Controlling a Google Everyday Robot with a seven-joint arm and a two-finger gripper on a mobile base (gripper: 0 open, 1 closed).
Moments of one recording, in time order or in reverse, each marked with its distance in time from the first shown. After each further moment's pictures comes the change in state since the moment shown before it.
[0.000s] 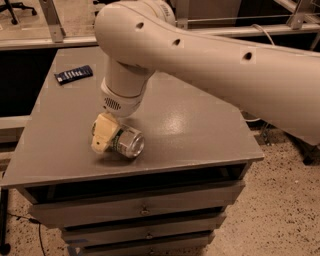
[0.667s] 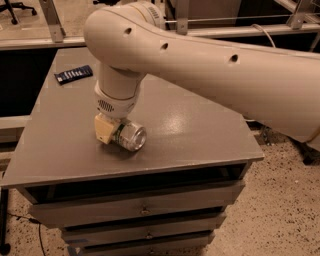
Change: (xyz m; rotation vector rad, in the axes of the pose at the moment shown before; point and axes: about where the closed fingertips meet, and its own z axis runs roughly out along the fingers) arm -0.007 0.001 0.010 0.026 0.018 0.029
